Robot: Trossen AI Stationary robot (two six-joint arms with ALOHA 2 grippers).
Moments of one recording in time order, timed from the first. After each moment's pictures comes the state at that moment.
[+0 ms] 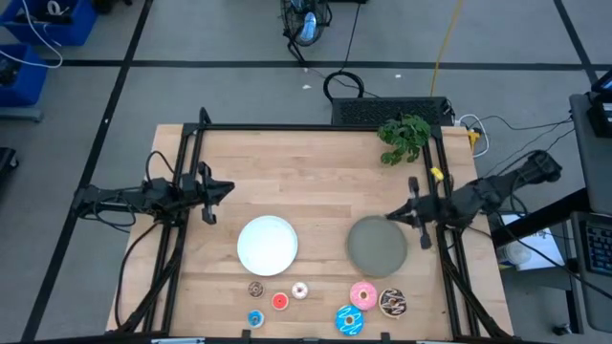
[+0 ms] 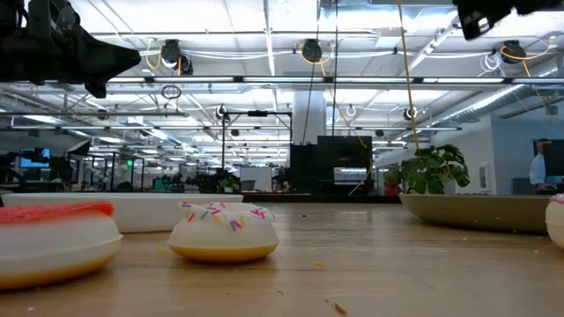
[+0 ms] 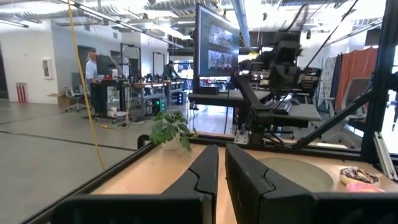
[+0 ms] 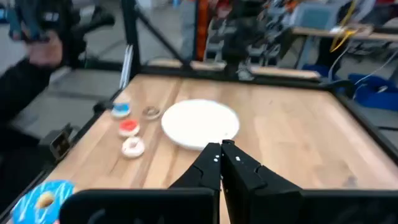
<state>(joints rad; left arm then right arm) -0.06 0.04 0.01 0.23 -0.28 0.02 0.46 0.56 0.57 -0.29 0.34 0.06</state>
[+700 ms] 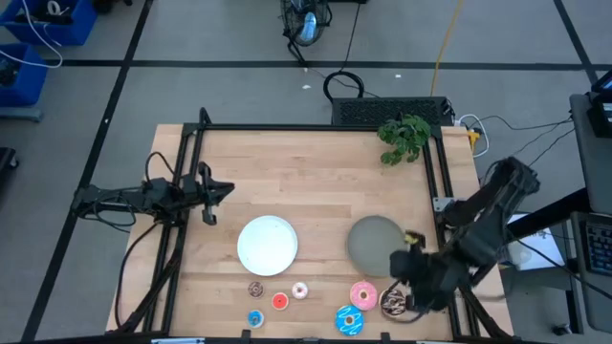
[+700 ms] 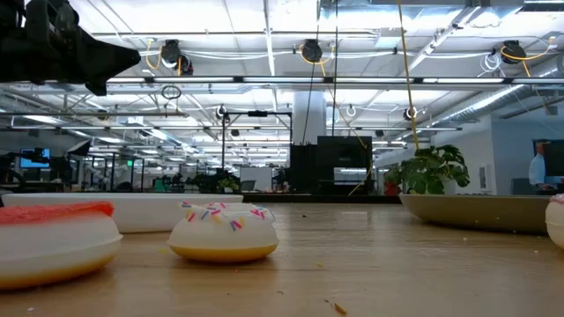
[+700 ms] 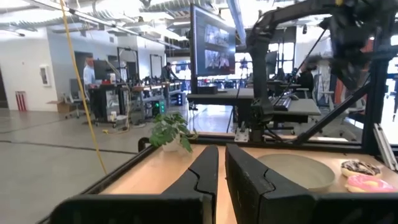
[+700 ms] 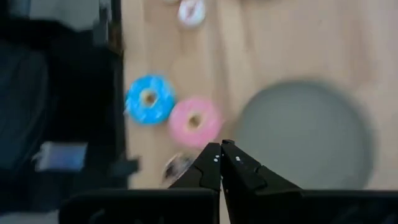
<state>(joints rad) -0.06 0.04 0.01 0.23 -0.26 0.07 0.83 1.46 1.49 -1.21 0.25 0.95</state>
